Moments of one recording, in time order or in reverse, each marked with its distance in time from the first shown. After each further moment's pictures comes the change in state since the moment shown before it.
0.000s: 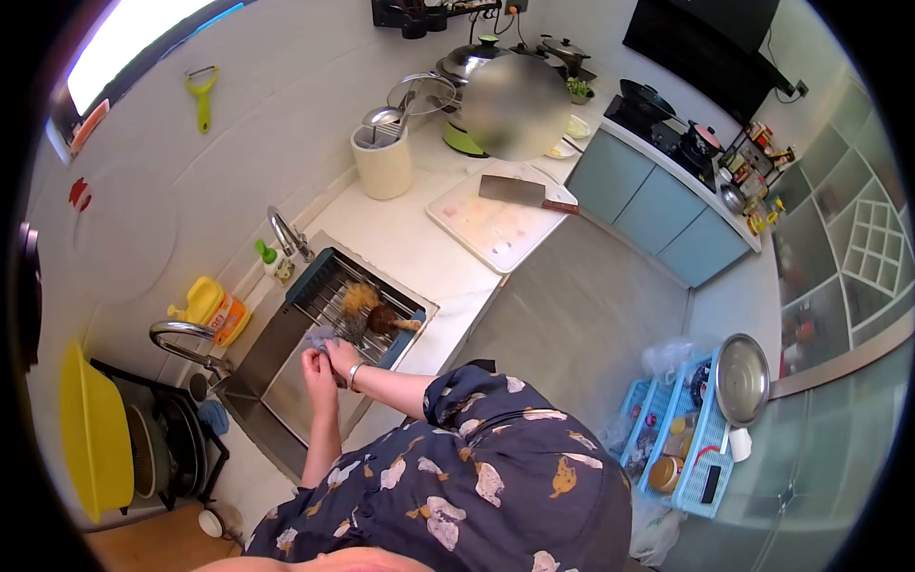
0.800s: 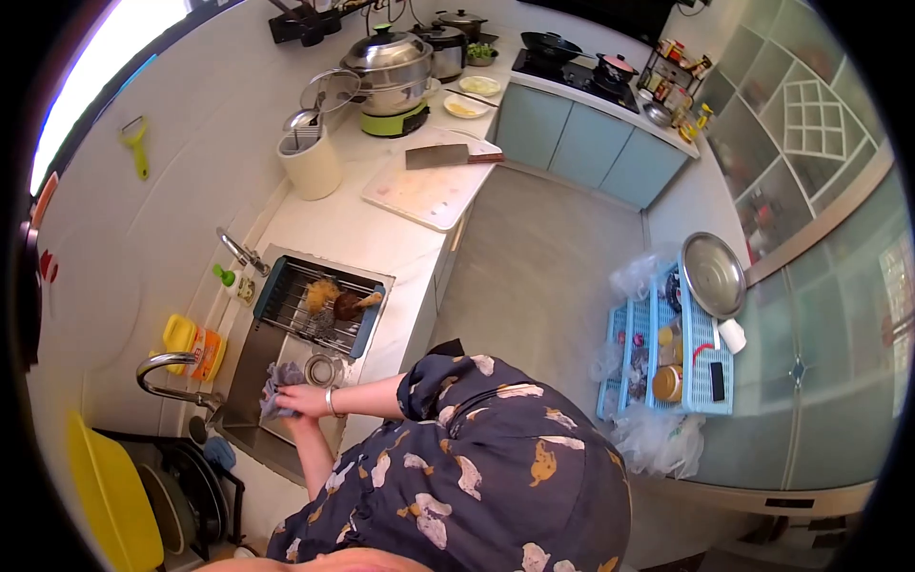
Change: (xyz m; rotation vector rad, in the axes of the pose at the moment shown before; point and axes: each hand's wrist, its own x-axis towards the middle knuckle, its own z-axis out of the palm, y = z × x) left_hand -0.018 -0.035 -0.053 -0.929 0.387 -0.481; right_hand -0.097 -0.028 0.037 -0.363 -0.590 -0.260
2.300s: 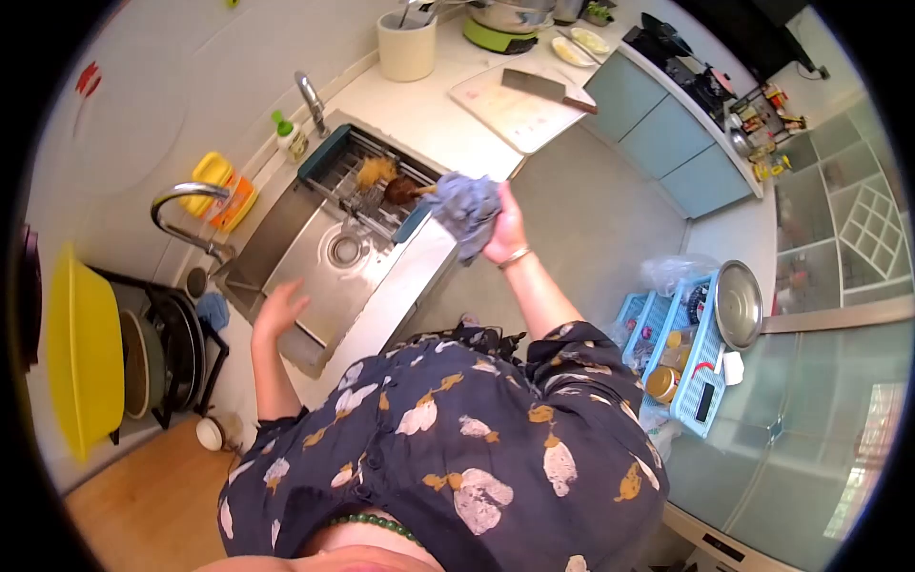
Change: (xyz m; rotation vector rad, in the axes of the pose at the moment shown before) left_hand 0.002 0.146 -0.036 2.009 -0.918 0.356; right_hand -0.174 -0.043 -0.156 1.332 0.482 -0.174
